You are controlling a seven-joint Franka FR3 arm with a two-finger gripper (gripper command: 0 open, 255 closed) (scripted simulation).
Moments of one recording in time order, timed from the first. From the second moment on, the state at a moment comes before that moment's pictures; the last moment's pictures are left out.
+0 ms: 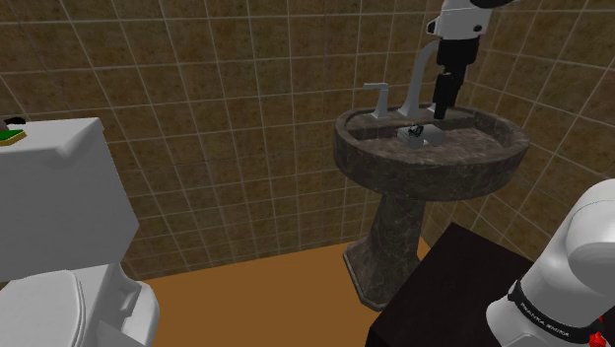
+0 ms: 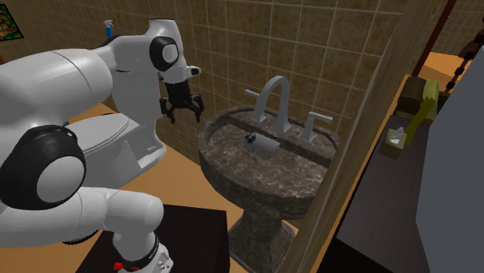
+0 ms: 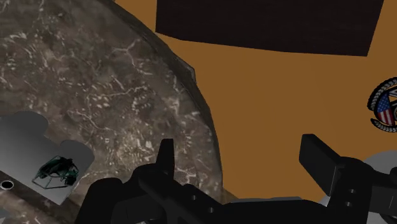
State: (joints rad) arm -0.03 -0.62 -0.14 -2.27 -0.16 1.60 -0.26
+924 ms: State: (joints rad) arm -0.06 -0.18 -0.40 -2.04 -0.17 1.78 -0.64
